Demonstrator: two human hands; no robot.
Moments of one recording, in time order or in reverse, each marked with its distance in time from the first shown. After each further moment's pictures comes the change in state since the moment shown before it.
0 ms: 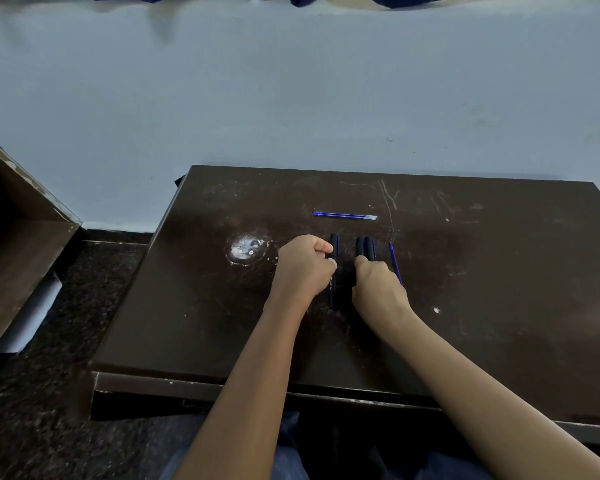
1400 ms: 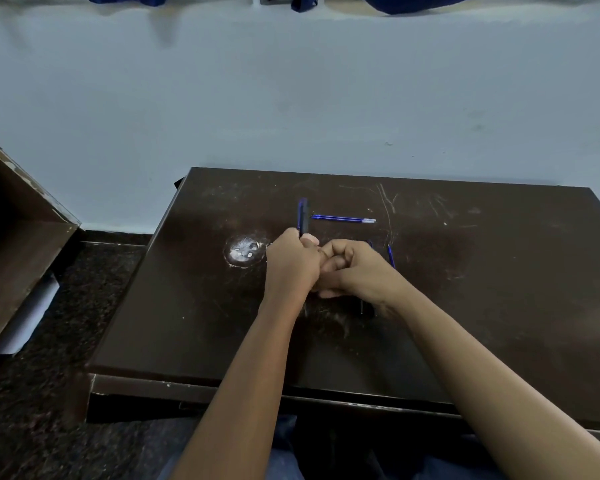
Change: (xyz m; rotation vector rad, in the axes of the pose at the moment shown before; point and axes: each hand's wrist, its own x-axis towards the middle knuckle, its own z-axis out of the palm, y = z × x) left_hand 0.008 0.002 -0.003 -0.048 0.190 -0.057; right_hand -0.009 -0.019 -0.035 1.072 -0.304 -0.179
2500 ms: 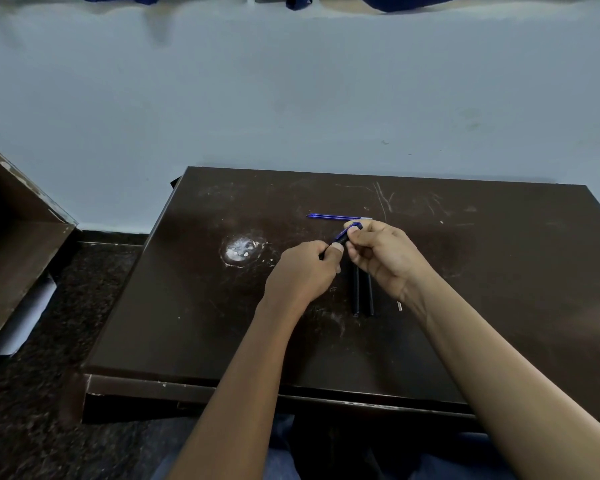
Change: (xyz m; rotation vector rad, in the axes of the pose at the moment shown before) left_hand -0.005 -0.004 0.006 0.302 -0.233 0.243; right_hand 0.011 -0.003 -0.029 0.501 0.284 0.029
